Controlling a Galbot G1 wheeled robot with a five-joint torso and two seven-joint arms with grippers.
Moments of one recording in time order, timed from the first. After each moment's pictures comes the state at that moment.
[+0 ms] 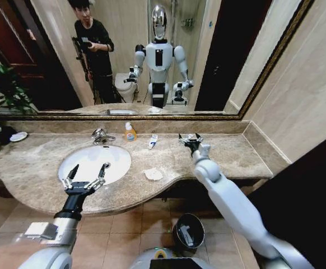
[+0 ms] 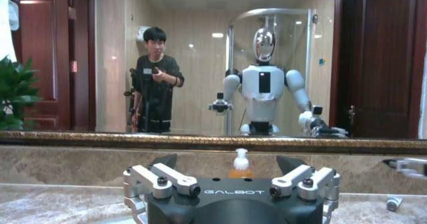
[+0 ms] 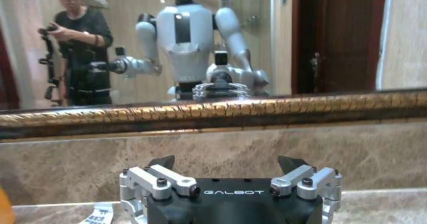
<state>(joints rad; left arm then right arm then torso) 1.84 -1.36 -0.82 -2.47 -0.37 0.04 0.05 -0.67 1.20 0.05 1.66 0.59 -0.27 0.52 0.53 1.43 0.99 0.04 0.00</state>
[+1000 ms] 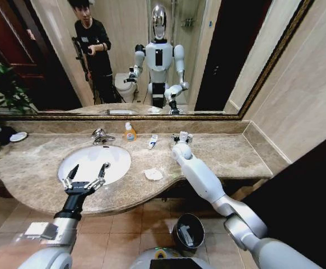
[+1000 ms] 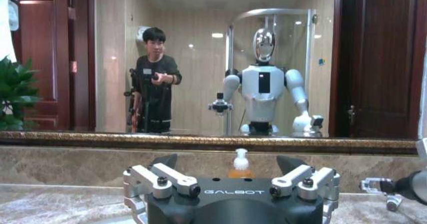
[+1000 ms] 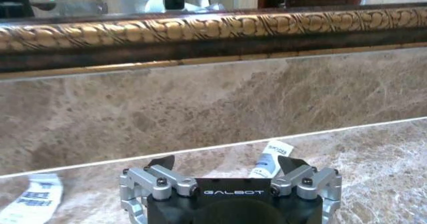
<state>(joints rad) 1.84 -1.36 -0.82 -2.47 -0.37 0.04 0.05 -0.43 1.36 -0.03 1.27 0.72 -0.40 0.70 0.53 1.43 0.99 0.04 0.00</state>
